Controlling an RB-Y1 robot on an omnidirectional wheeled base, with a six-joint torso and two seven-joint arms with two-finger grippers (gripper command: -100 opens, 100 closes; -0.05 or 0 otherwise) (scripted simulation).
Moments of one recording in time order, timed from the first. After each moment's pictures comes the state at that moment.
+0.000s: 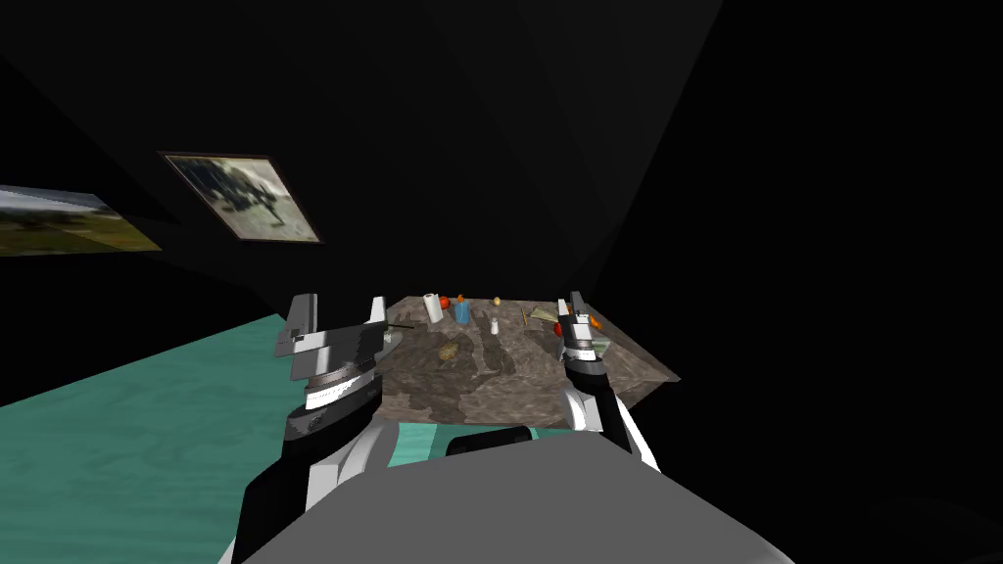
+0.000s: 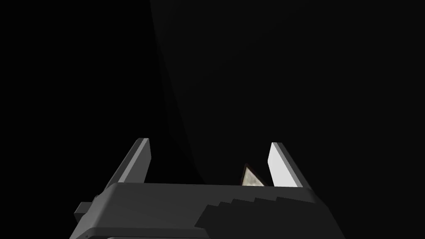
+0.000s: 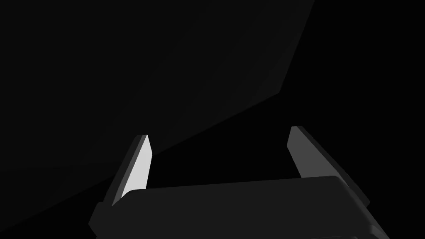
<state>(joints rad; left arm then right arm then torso) 0.53 -0.04 -0.06 -2.40 0.10 -0.61 0.11 0.45 0.01 0.03 -2.26 0.08 -0.53 0.12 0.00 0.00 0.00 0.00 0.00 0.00</state>
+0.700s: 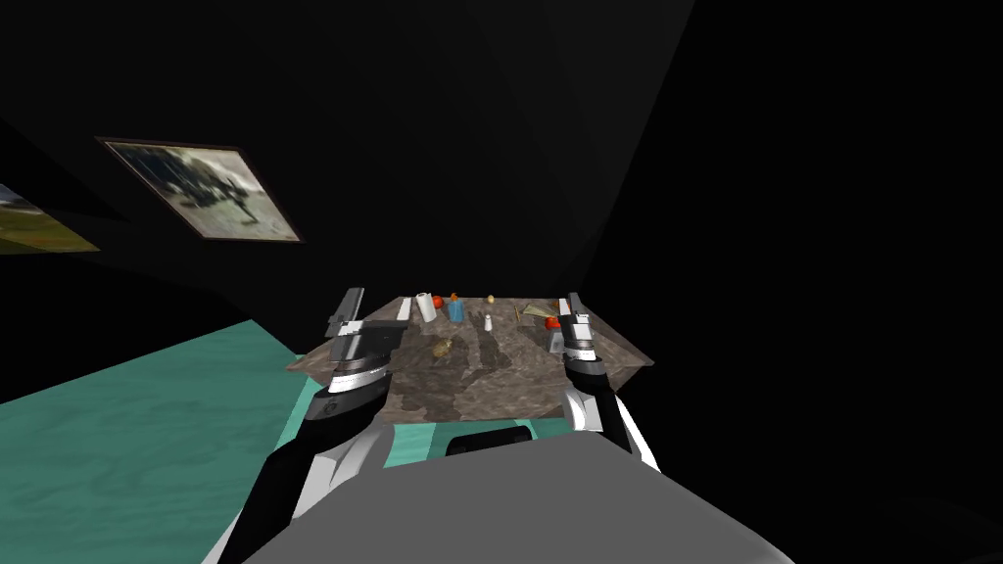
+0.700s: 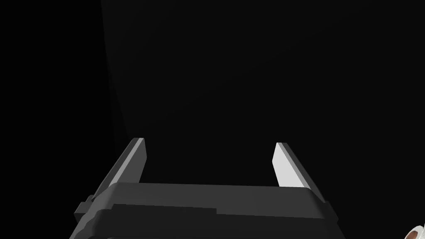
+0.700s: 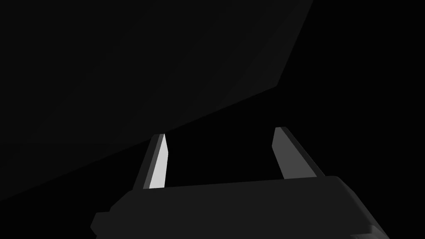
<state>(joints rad) 0.51 0.11 -0.10 -2.42 0.12 -0.44 0.16 0.45 0.01 0.03 -2.26 0.08 -0.53 0.12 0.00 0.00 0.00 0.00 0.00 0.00</state>
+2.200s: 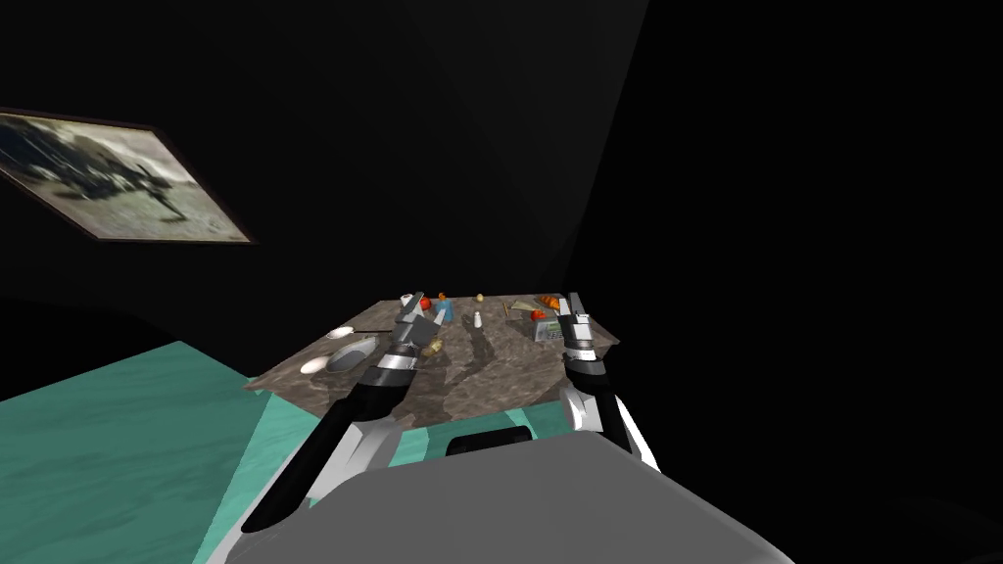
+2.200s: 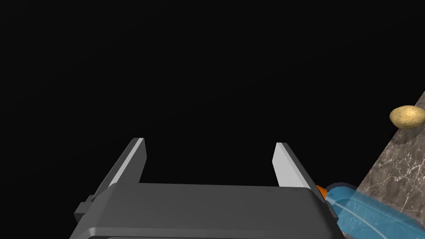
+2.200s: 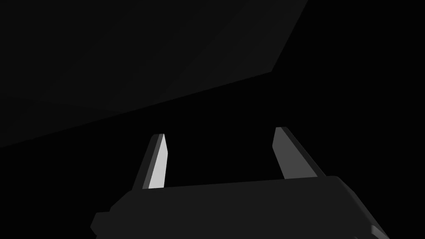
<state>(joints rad) 0.43 0.22 -0.20 -2.43 0.13 -0.04 0.26 0.45 0.01 0.03 -2.26 0.08 -0.53 0.12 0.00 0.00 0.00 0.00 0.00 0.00</state>
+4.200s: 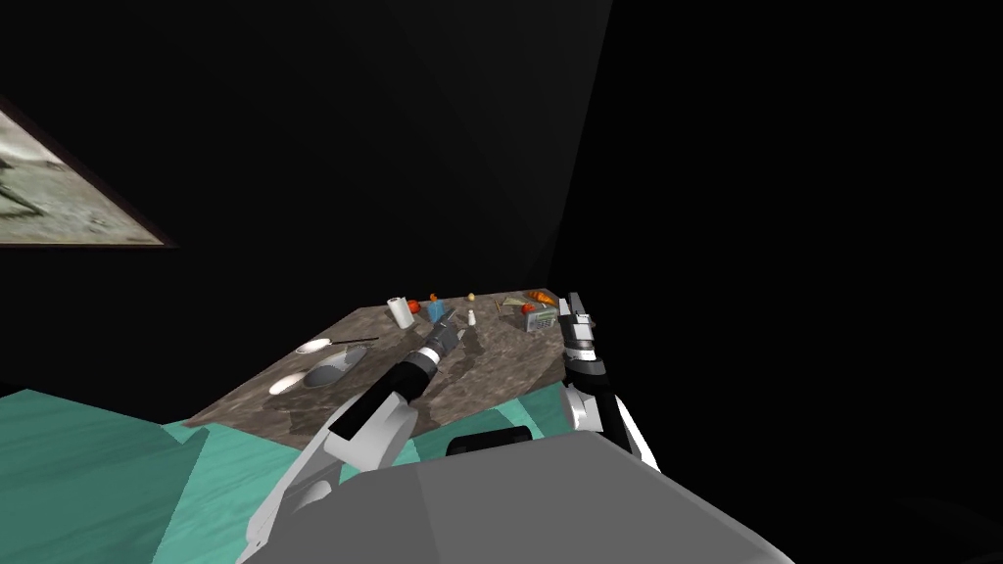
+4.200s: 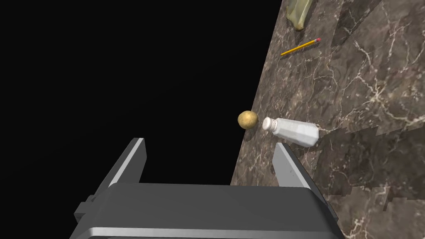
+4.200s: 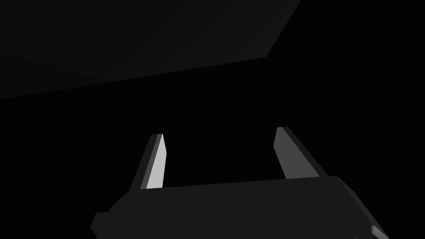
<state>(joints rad) 0.30 0.28 -0.29 -2.40 0.12 0.50 0.37 0.45 0.01 0.03 -2.26 0.08 -0.53 0.12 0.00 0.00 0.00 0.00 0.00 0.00</state>
